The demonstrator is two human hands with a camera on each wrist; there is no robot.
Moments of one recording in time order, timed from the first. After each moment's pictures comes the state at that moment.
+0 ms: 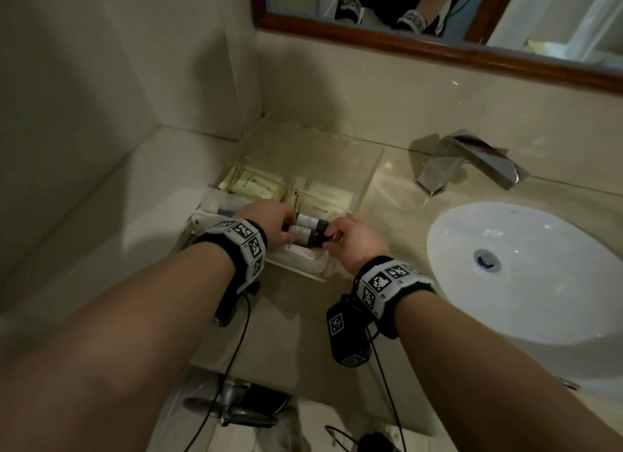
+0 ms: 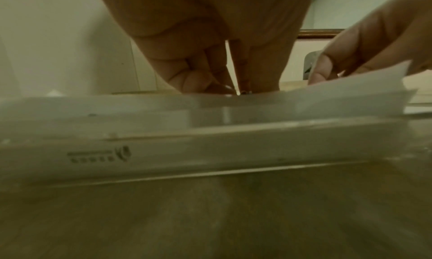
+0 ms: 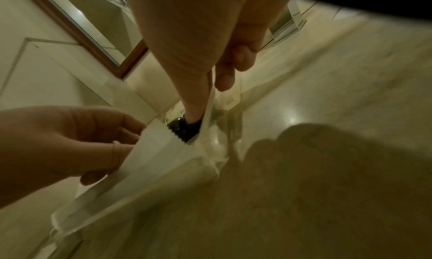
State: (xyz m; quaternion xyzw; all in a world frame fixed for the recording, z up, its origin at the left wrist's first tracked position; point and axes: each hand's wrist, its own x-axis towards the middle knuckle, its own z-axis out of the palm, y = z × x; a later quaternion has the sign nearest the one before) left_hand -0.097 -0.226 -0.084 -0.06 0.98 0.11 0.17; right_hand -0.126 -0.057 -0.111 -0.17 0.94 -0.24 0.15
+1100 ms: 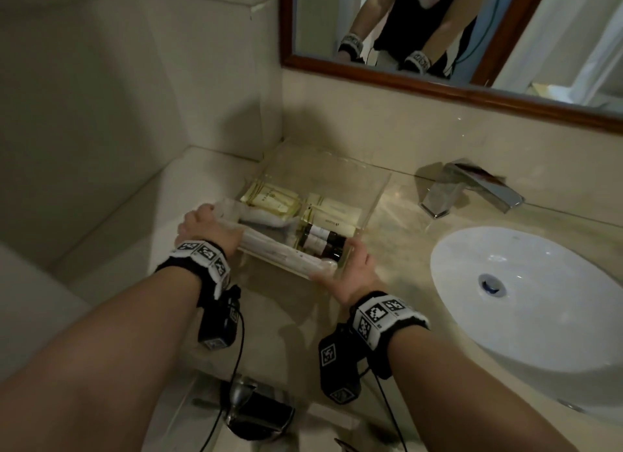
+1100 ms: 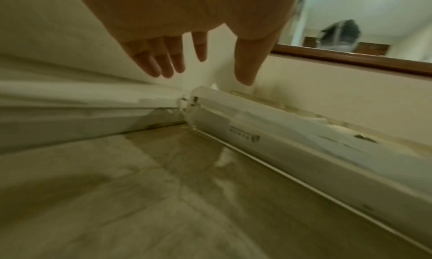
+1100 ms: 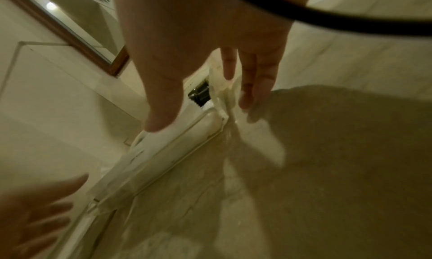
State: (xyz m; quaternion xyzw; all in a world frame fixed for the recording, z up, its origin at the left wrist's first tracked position) left_hand -0.039 -0.290 -0.098 -0.42 0.87 0.25 -0.02; right_hand -0.076 -0.058 -0.114 -0.06 0.91 -0.34 0.21
